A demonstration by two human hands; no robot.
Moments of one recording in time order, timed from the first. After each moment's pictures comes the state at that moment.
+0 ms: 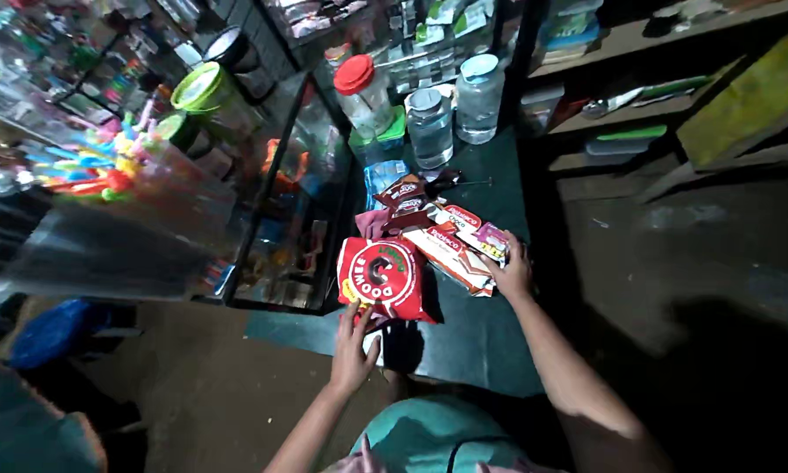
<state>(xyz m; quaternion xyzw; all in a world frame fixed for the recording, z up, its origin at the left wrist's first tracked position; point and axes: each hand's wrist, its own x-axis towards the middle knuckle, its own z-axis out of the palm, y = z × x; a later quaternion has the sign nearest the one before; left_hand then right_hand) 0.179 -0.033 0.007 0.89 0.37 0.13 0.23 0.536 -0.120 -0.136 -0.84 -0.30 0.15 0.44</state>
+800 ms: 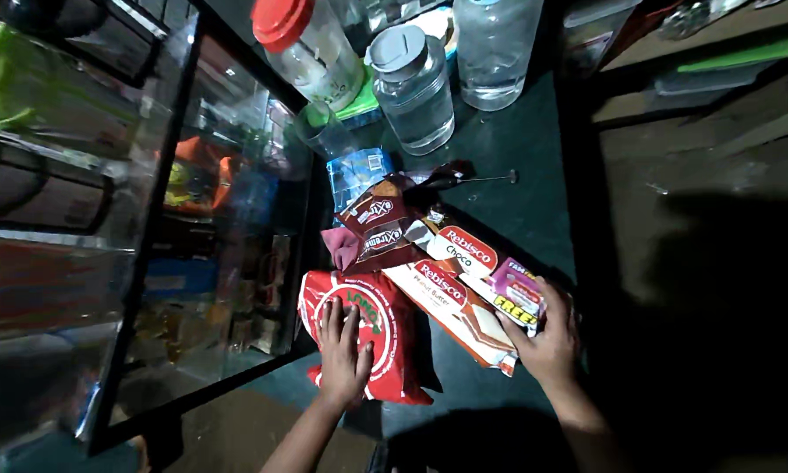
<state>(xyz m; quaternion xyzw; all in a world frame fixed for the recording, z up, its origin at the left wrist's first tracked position) 0.254 0.050 -0.086 0.91 0.38 0.11 0.11 0.532 -0.119 -0.154 -0.82 -0.33 0.06 0.46</state>
